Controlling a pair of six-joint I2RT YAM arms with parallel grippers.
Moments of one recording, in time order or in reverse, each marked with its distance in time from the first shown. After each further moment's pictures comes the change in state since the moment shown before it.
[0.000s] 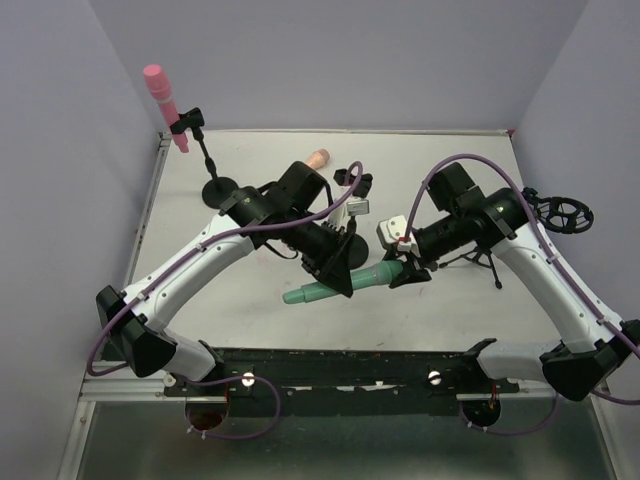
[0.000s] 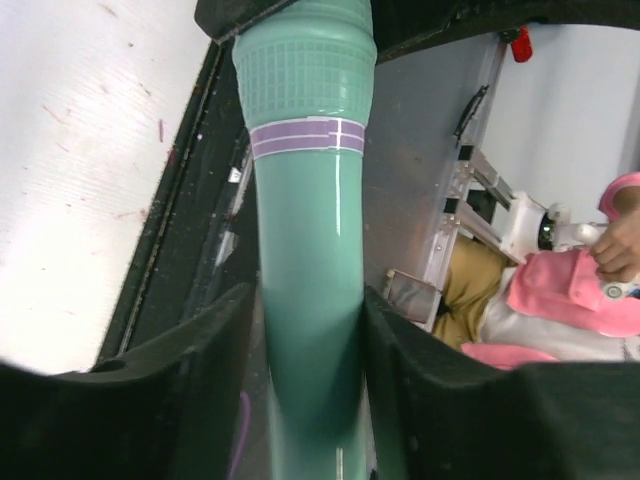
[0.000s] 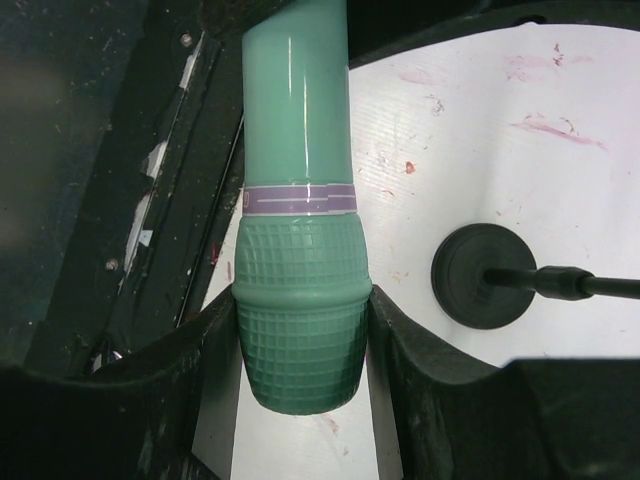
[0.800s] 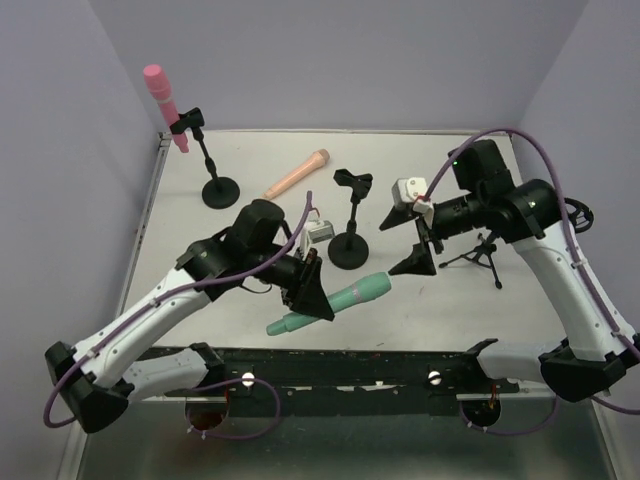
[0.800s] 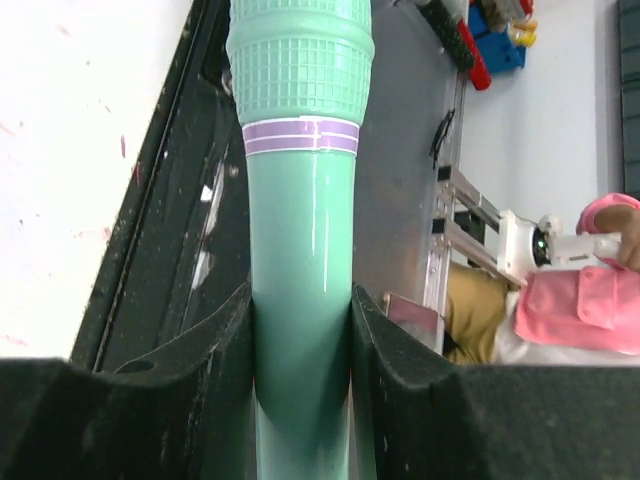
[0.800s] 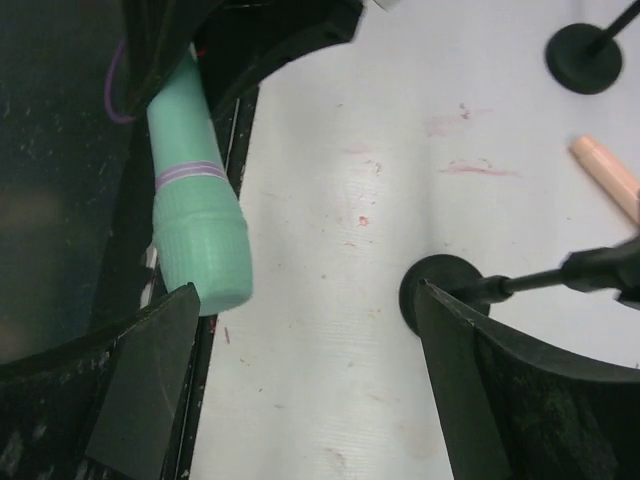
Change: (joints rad) left arm 0.004 -0.325 -0.413 0.325 0.069 -0.144; right arm -0.031 0.002 0.148 0.069 -0.061 0.257
